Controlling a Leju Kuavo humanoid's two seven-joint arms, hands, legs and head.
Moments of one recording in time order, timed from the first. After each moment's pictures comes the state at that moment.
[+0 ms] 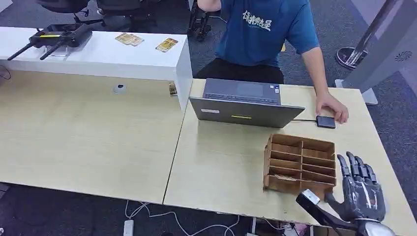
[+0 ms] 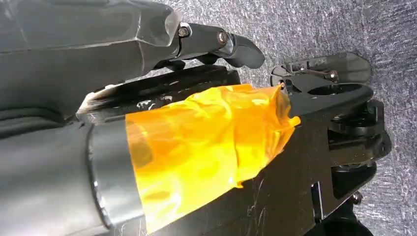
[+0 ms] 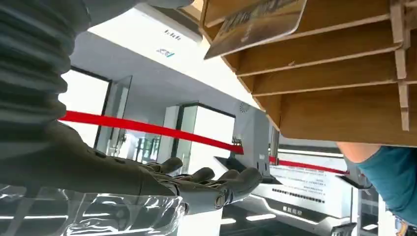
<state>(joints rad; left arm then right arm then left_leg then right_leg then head) -0.10 -0.07 -0.96 -0.13 1.05 0.24 0.05 0.00 -0.47 0.24 -1.62 1.16 -0.13 0.27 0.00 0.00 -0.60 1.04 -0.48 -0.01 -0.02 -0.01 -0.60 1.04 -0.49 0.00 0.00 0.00</state>
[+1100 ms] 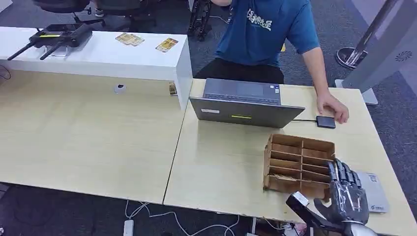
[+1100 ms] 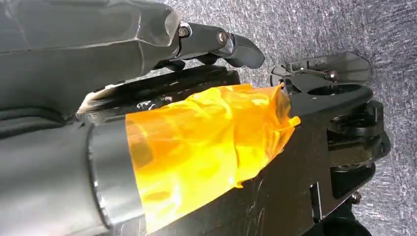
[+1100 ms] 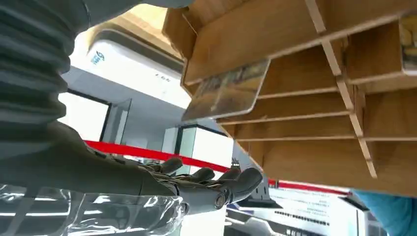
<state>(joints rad) -0.10 -0.06 -0.97 -0.13 1.07 0.24 0.04 0.00 -0.40 0.28 -1.54 1.15 -0.18 0.27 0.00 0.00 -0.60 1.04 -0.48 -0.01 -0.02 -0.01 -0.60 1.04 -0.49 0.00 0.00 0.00</state>
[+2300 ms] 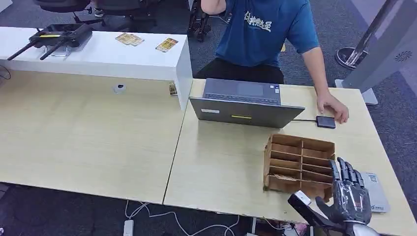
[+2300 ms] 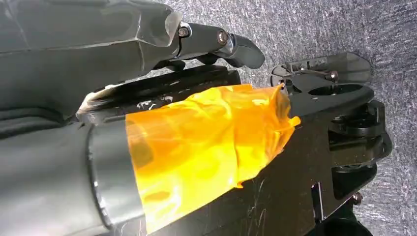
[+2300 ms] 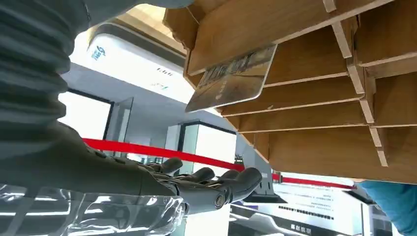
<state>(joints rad) -0.10 -0.07 -0.98 -0.12 1.07 0.24 0.04 0.00 -0.40 0.26 -1.53 1.15 -0.20 0.27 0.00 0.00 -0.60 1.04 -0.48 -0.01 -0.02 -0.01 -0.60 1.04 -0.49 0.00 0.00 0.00</state>
